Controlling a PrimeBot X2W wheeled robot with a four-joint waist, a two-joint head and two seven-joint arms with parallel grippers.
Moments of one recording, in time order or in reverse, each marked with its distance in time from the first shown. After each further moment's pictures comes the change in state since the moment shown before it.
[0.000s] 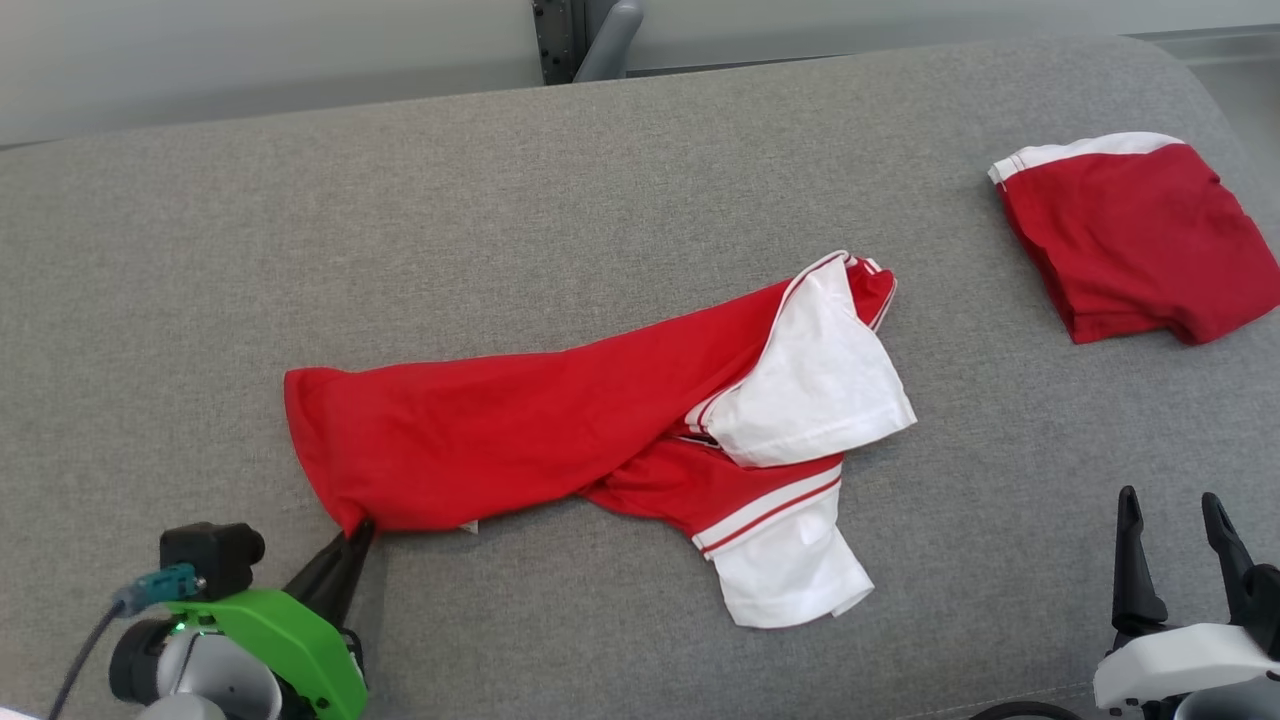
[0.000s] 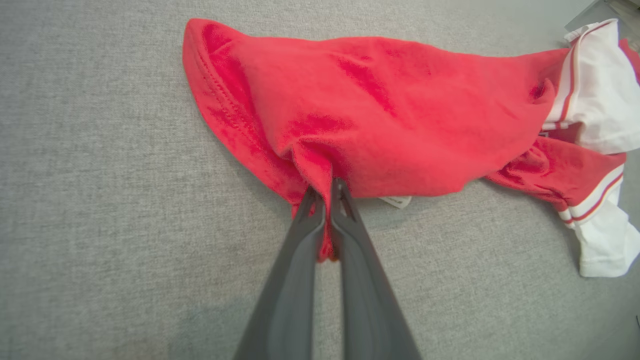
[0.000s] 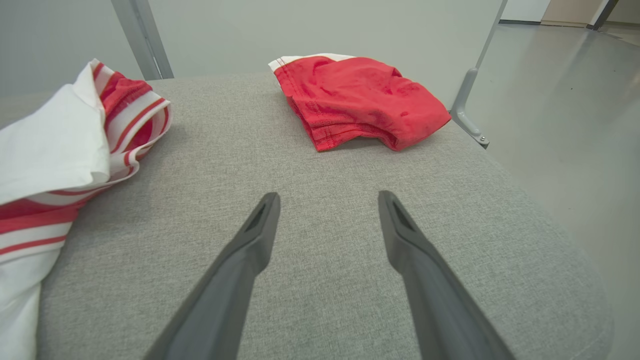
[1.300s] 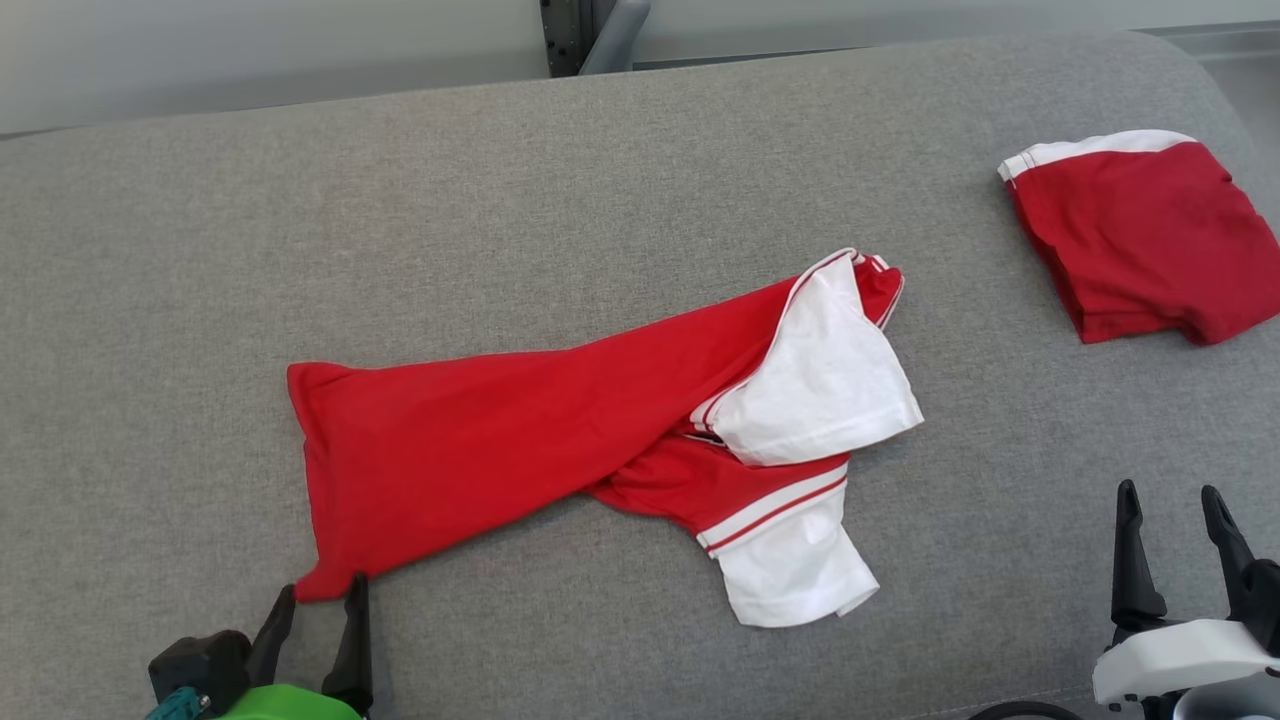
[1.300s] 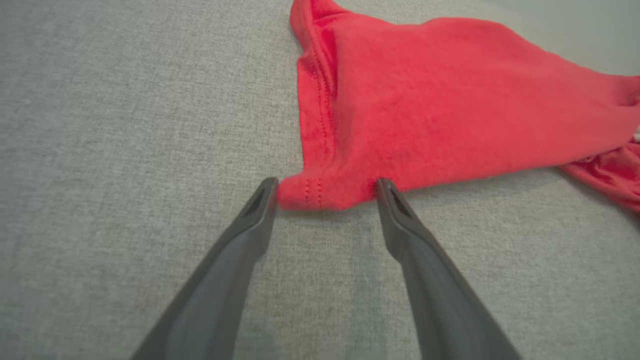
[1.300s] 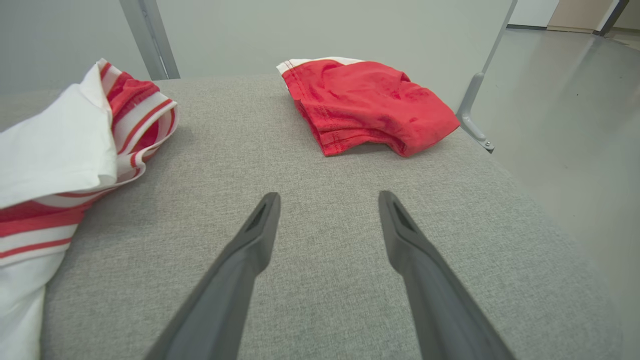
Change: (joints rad) left arm 0.124 -0.075 0.047 0.057 0.069 0.134 -0.246; right arm -0.002 0.000 0.002 -0.014 -0.008 0.000 0.000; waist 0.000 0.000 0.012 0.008
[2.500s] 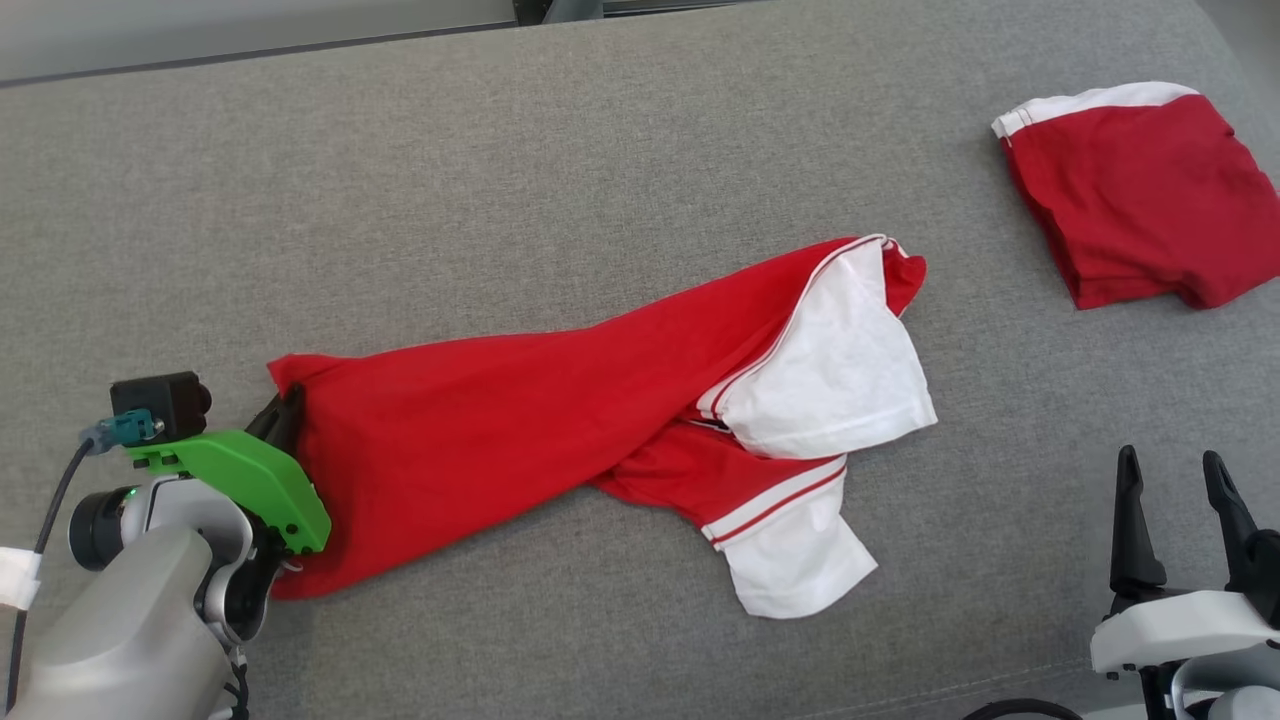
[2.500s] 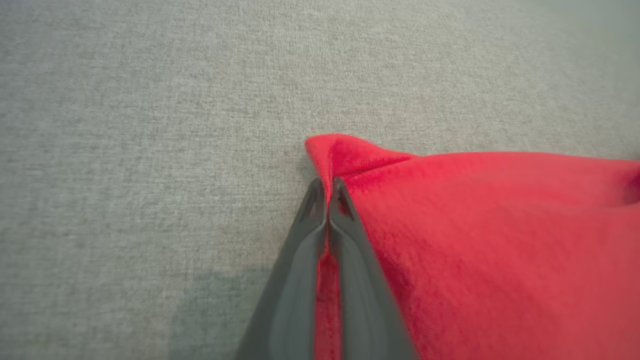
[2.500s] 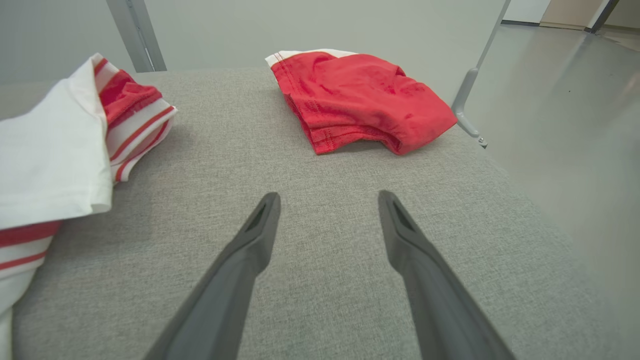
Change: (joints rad) left arm -0.597 0.084 -0.349 0.431 -0.328 -0.117 0.137; right arm -0.040 0.000 0.004 -0.013 -0.002 0.000 0.000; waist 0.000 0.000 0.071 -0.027
